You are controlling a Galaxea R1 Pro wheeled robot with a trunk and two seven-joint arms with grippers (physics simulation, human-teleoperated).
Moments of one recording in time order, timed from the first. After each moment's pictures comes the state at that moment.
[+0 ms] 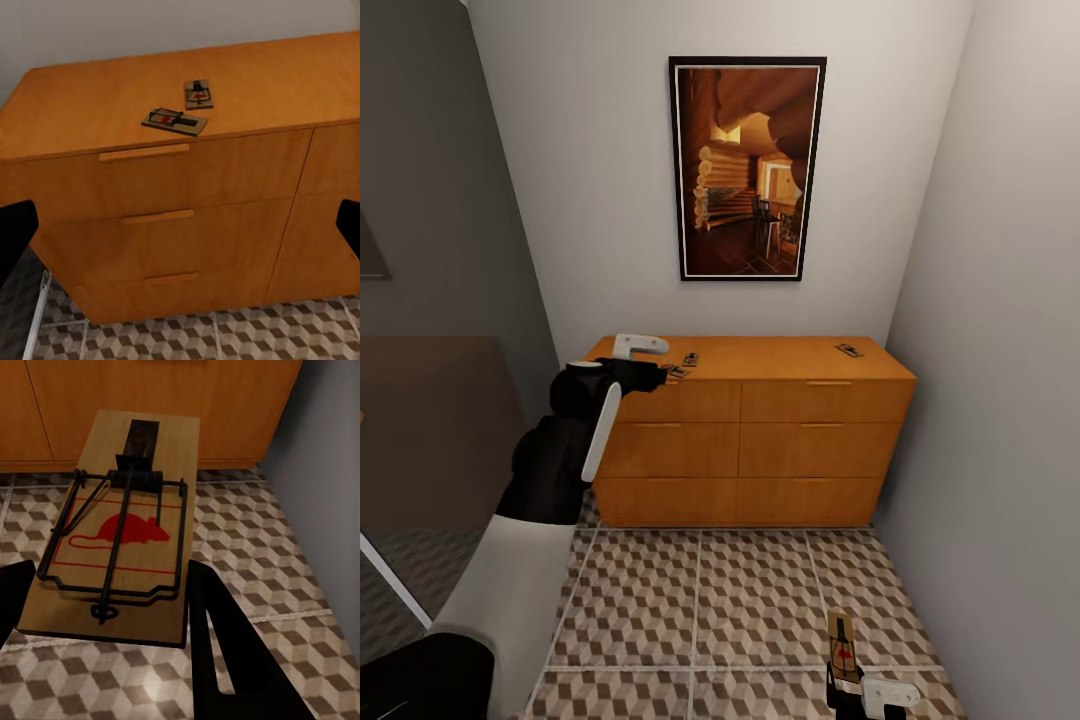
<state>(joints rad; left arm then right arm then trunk) -0.93 -0.12 -0.14 -1.39 -0.03 1.00 0.09 -0.39 0.04 -0.09 -0.02 0.16 -0.79 -0.26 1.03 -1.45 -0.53</state>
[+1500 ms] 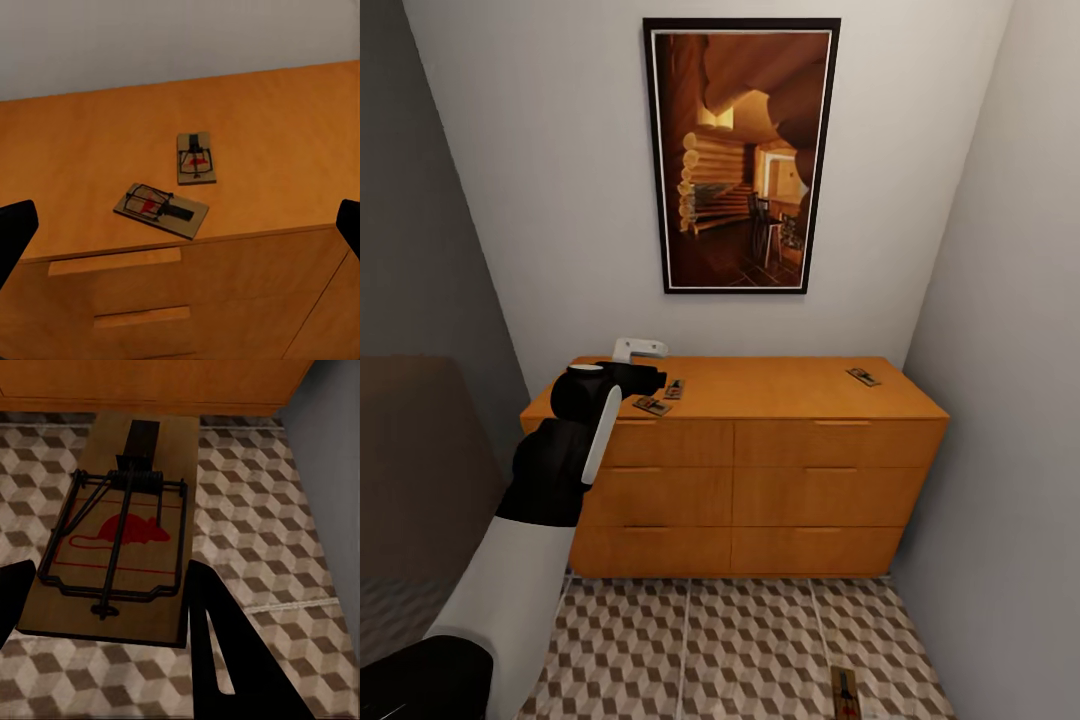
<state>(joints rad) -0.92 -0.11 -0.14 -1.38 -0.03 1.00 0.09 -0.34 0.05 -0.10 -0.02 0.16 -0.55 -0.26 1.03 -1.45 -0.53</state>
